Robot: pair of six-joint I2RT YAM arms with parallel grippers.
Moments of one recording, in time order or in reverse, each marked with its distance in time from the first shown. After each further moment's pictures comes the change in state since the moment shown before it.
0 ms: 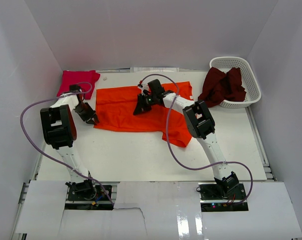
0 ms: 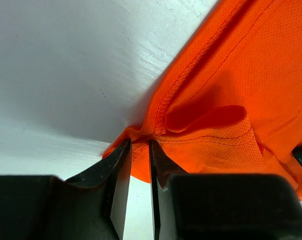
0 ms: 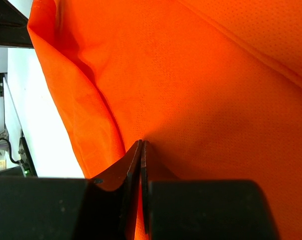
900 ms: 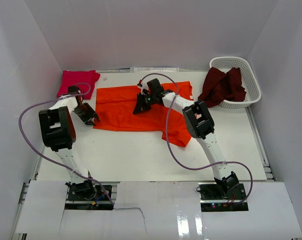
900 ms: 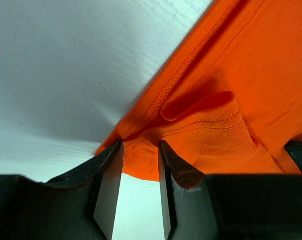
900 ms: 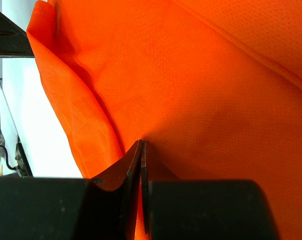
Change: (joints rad) left arm 0.015 -0.045 -0.060 0.052 0.042 -0.027; right arm 0.005 0.010 0.034 -0.025 0.031 0.004
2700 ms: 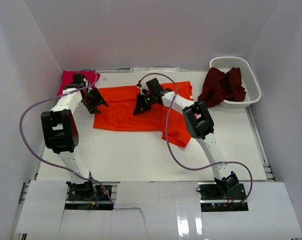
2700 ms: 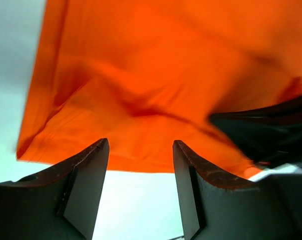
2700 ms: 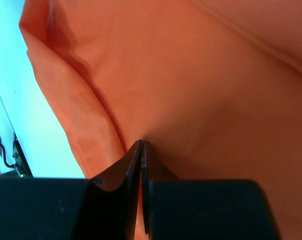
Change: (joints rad) left arm -0.101 -0.058 0.173 0.026 0.096 -0.010; right arm 0.001 -0.001 0.036 -0.087 0.023 -0.034
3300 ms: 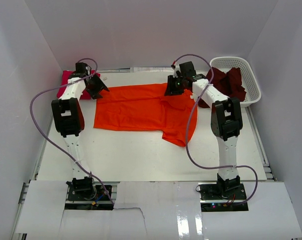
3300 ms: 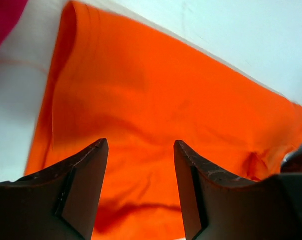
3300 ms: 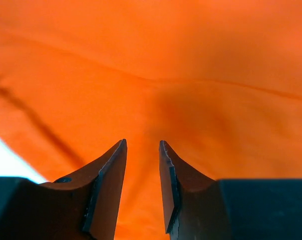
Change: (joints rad) left arm 0.000 0.428 0.463 0.035 -0.020 -0.067; right arm -0.285 -0.330 -0.217 -0.148 0.319 -0.171
